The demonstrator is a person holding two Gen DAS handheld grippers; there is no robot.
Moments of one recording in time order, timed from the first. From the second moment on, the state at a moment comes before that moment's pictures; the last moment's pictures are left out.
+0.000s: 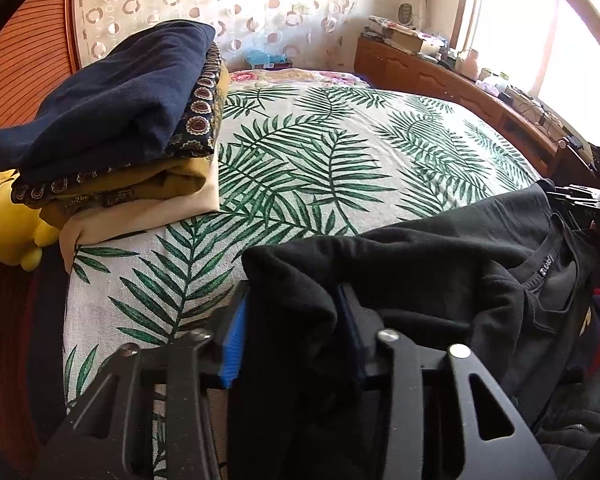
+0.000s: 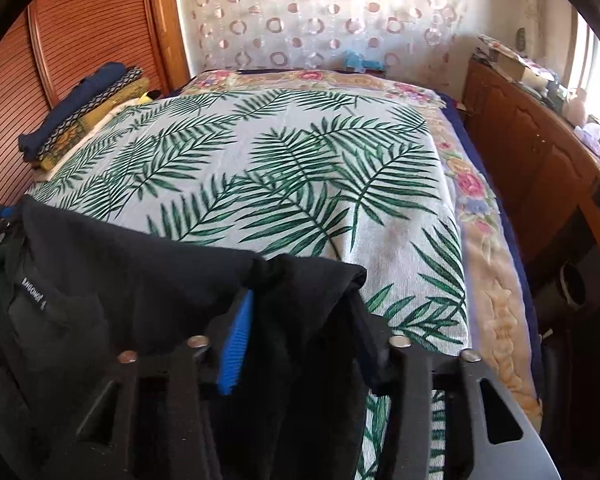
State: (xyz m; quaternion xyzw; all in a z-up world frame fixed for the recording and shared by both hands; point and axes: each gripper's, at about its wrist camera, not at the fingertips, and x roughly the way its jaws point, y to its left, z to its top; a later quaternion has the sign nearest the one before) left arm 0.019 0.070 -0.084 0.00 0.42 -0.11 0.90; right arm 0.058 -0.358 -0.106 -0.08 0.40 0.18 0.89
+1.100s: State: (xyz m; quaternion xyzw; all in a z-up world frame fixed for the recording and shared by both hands) left arm -0.105 0.049 0.162 -0.06 0.16 -0.28 0.94; right arm -0.153 -0.395 0.133 -0.12 0.19 0.25 0.94
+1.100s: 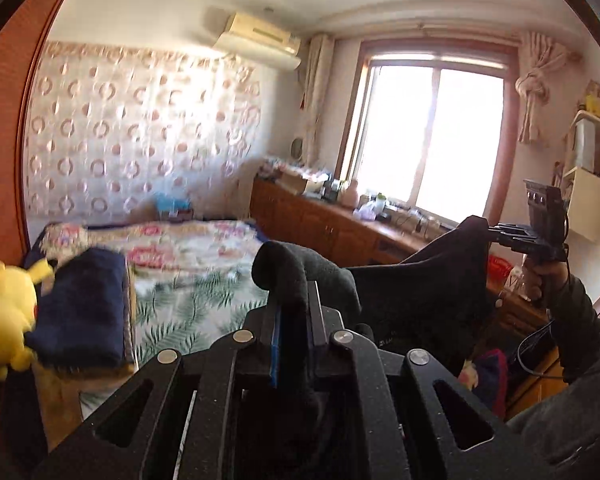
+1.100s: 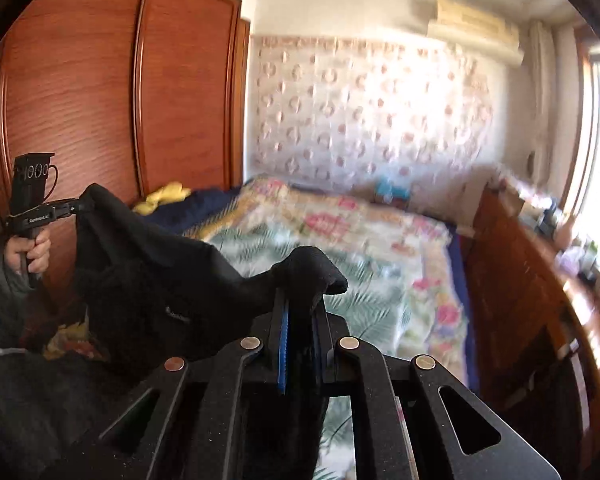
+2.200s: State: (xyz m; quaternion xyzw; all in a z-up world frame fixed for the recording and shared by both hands) left arm 0.164 0.070 0.029 0.02 0.26 -0.06 0.96; right arm 0.097 -0.330 0.044 -0.19 0.23 0.16 0.94
